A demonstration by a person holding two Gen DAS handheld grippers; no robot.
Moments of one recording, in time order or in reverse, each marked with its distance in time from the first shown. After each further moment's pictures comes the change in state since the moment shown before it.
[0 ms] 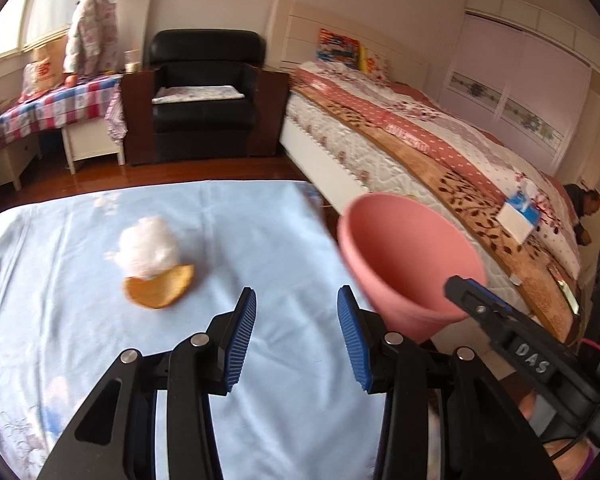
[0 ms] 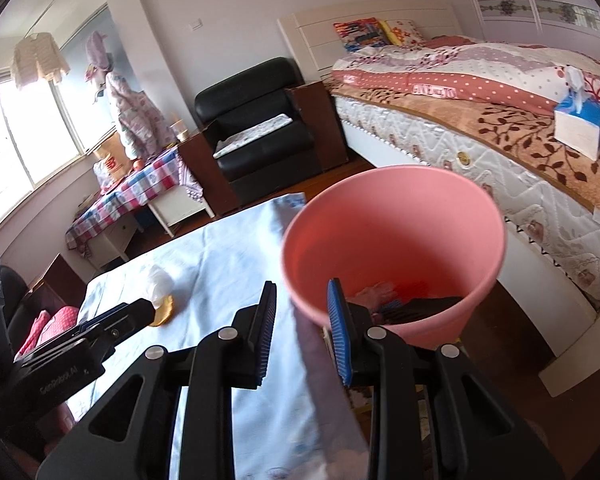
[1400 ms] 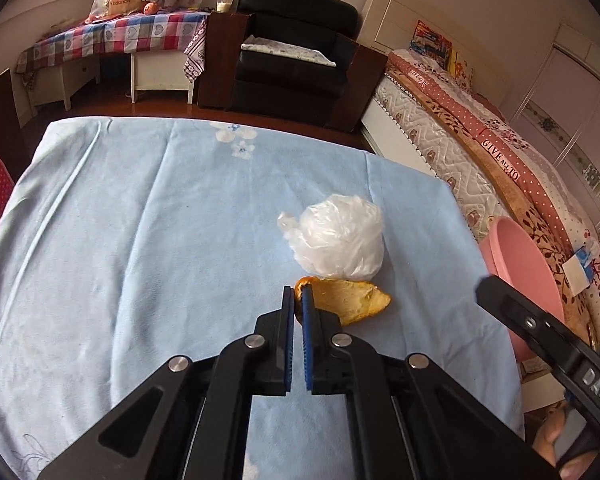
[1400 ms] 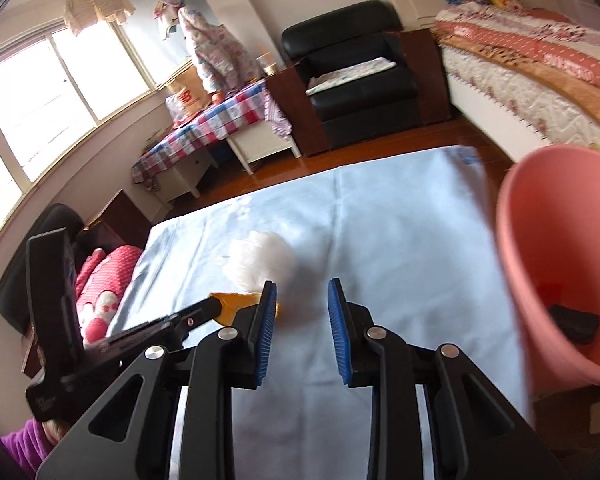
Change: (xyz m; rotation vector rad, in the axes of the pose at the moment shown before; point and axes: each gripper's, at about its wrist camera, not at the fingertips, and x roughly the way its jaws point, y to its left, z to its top) left arm 0.042 0.154 -0.005 -0.240 0.108 0.111; right arm 0.100 0.119 0.000 -0.127 0.228 0.288
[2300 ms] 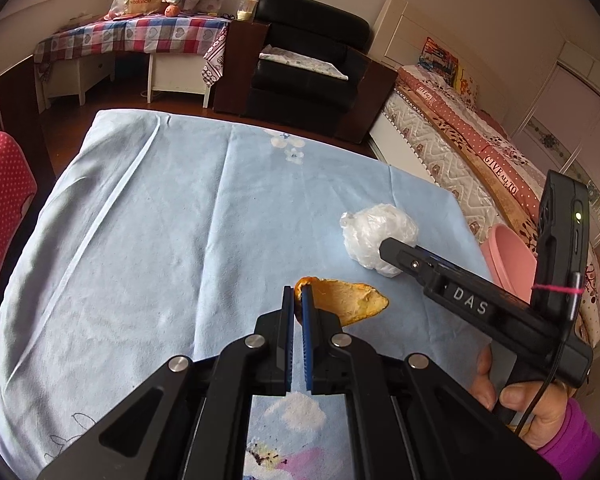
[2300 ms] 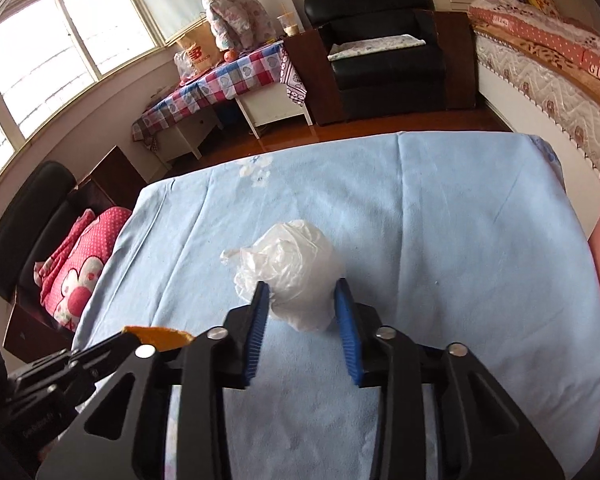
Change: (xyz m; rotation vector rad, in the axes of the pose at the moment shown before) left arm -0.048 0.044 -0.022 -0.053 -0.035 -0.003; right arm 0.078 0.039 -0.004 -0.105 0.110 -0.030
